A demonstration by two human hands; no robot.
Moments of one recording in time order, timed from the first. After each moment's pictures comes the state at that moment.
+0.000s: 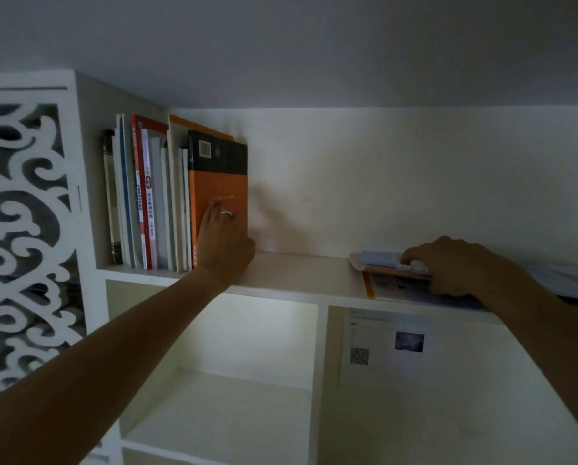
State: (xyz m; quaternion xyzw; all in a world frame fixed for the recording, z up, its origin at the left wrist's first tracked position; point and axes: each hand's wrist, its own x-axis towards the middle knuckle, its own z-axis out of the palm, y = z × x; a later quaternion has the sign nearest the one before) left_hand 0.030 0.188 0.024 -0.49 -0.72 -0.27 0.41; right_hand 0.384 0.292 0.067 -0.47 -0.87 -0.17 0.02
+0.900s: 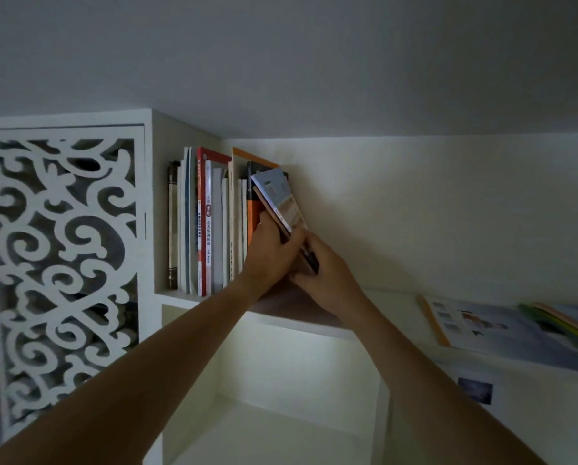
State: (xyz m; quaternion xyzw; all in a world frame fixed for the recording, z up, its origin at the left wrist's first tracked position) left_hand 0.018 0.175 0.063 -0.53 -0.58 -0.62 0.10; right_hand 0.145 0.231 0.039 -0.11 -0.86 0.26 0.43
